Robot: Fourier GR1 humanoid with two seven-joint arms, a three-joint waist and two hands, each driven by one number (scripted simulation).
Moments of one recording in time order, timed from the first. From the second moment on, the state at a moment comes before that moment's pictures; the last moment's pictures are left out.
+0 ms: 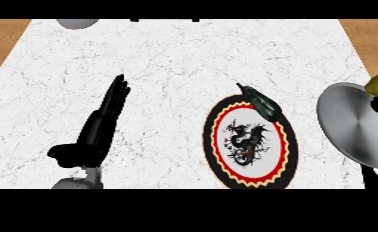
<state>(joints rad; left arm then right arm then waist) -0.03 0.06 -0.15 -1.61 0.02 0.04 -0.07 -0.25 -0.39 -0.37 -1.19 1.02 -0.82 0.52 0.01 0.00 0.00</state>
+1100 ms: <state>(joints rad) -0.05 0.06 -0.14 -1.58 0.01 0.03 -0.09 -0.50 -0.51 -0.63 -0.59 0.44 -0.56 -0.13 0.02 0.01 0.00</state>
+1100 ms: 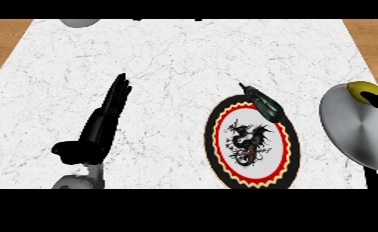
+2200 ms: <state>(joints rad) 0.00 0.05 -0.13 -1.62 0.00 0.03 -0.07 0.07 -0.29 -0.76 -1.25 -0.03 -0.04 -0.32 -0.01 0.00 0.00</state>
